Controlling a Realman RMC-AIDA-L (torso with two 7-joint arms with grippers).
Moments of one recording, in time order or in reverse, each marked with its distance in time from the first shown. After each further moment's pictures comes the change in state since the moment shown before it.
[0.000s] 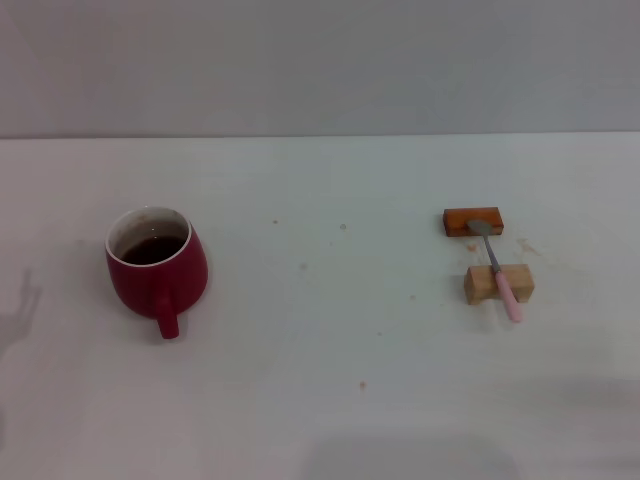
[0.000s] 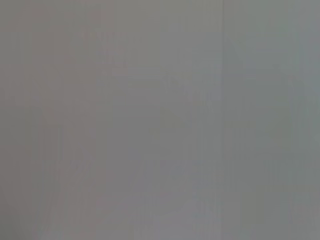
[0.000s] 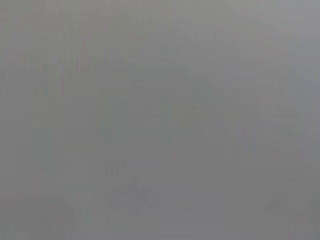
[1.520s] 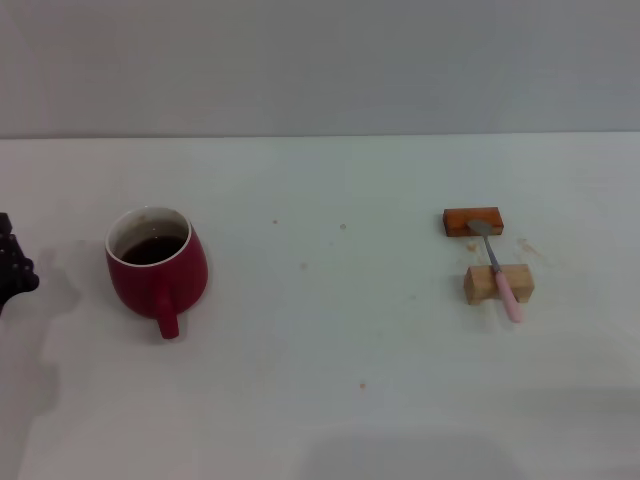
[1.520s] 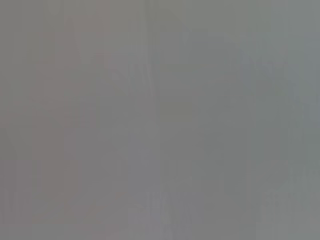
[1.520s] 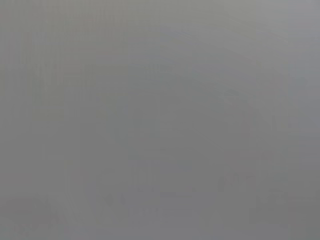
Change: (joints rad) left arm -0.111 0.004 0.049 0.015 0.004 -0.113 0.127; right arm -0.021 -0.003 0.009 -0.005 0.013 -0.016 0.002
